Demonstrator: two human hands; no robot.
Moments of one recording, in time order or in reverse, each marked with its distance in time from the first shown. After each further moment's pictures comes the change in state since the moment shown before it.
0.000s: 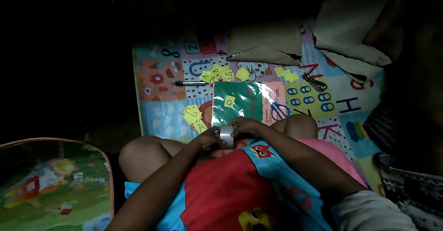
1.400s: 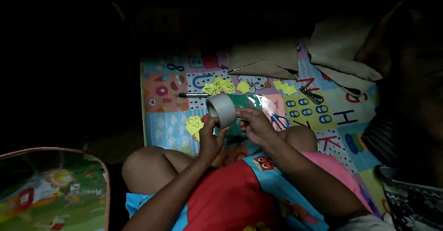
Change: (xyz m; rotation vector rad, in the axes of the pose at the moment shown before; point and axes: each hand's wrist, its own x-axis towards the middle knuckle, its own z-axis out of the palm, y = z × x) left_hand -0.032 0.030 0.024 0.082 0.814 1.077; right_hand -0.090 -0.084 0.011 0.931 0.547 -0.311
